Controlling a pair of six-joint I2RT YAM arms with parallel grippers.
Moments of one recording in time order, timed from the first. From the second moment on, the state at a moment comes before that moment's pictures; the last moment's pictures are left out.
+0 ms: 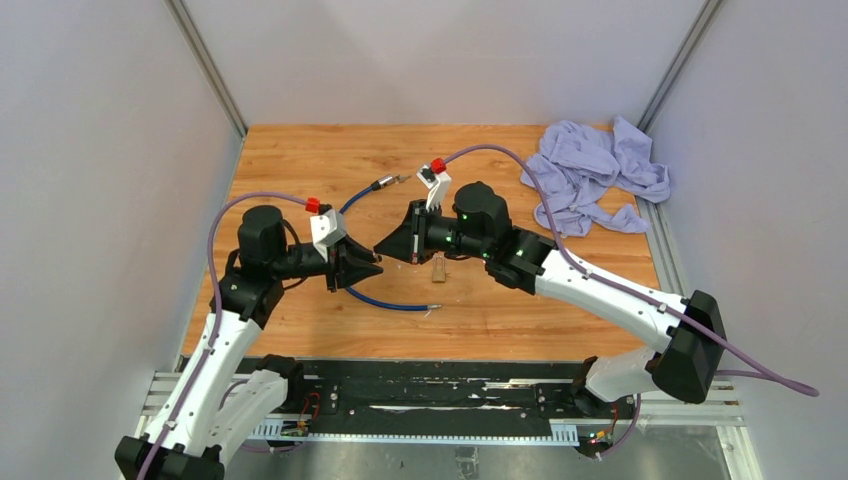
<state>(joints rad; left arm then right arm) -0.24 0.77 0.76 -0.30 1.06 0.19 0.96 1.37 1.18 -0.01 -0.31 0.70</state>
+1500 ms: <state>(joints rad) -0.24 0.85 0.84 -0.45 1.27 0.02 0.98 1.27 1.14 -0.05 -0.42 0.48</state>
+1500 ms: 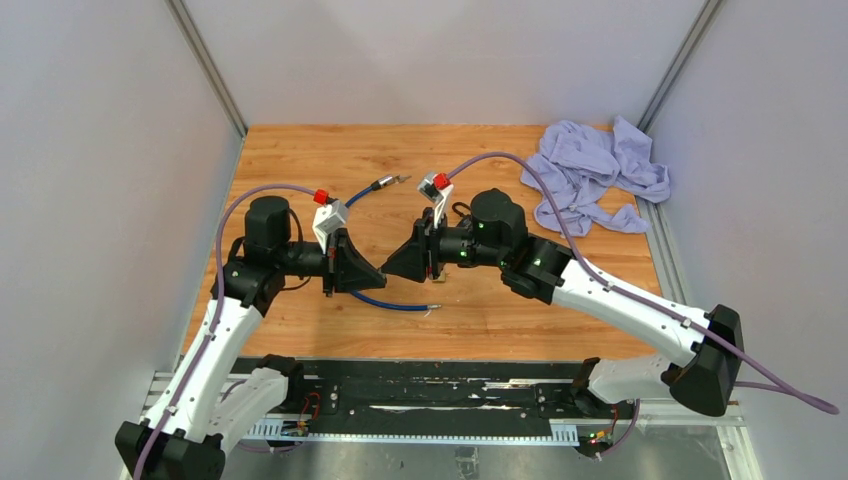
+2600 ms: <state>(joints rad) -0.24 0.85 0.88 -0.55 1.36 0.04 0.97 1.28 1.14 -0.06 -0.48 0.42</state>
